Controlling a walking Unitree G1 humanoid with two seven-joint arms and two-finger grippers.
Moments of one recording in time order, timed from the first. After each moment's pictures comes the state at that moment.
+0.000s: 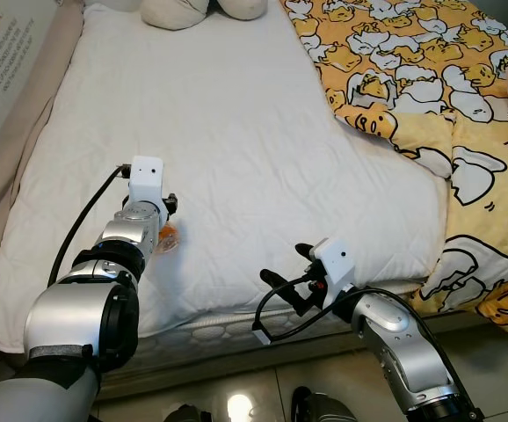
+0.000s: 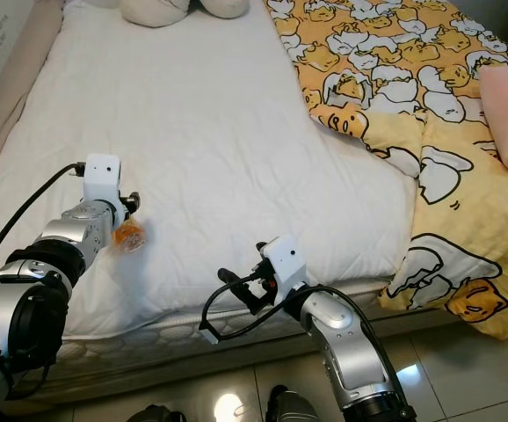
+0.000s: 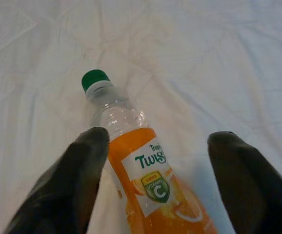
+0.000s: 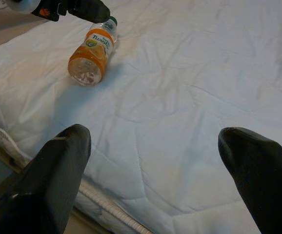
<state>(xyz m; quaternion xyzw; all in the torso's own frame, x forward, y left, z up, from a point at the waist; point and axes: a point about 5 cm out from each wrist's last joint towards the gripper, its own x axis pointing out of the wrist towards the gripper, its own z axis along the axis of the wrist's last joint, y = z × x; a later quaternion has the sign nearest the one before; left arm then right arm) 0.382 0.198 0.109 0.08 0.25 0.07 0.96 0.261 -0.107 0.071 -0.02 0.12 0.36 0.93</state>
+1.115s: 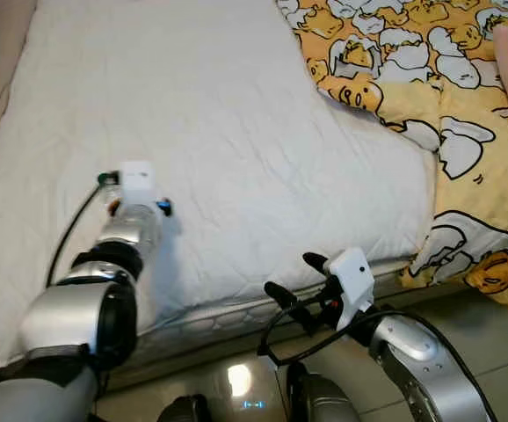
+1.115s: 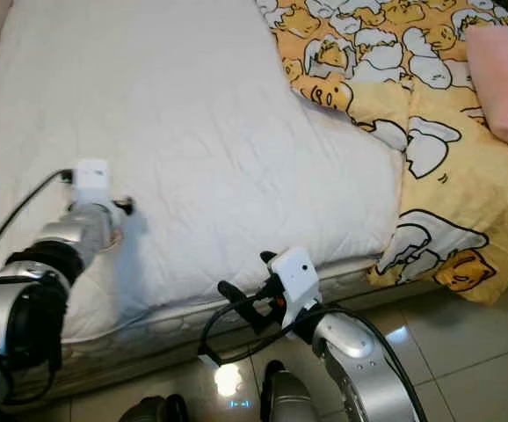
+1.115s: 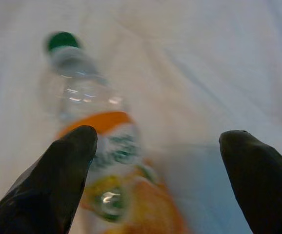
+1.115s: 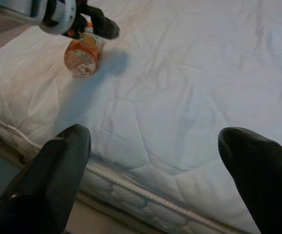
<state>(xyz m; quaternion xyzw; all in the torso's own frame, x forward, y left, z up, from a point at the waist) 0.378 0.215 0.108 0.04 0.25 0.16 0.95 0.222 -0.112 0.098 -0.01 0.11 0.36 0.93</state>
